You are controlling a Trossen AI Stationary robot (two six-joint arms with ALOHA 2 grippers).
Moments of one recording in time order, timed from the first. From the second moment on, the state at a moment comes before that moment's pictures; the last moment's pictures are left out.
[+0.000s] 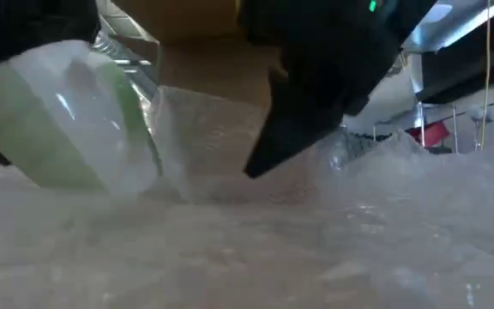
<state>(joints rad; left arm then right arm) -0.74 1.66 0.92 -0.60 -0.59 -1.41 0.46 2.06 1.37 -0.41 0.49 0.58</state>
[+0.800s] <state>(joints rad) -0.92 1.59 0.99 -0.66 -0.55 -1.58 0.48 1.97 1.47 -0.62 0.39 0.63</state>
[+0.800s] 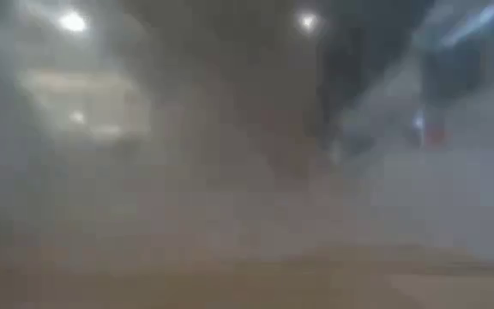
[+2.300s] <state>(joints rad) -0.77 1.58 1.30 -1.06 -0.49 -1.26 0.47 1.97 1.53 -0.58 0.43 0.53</state>
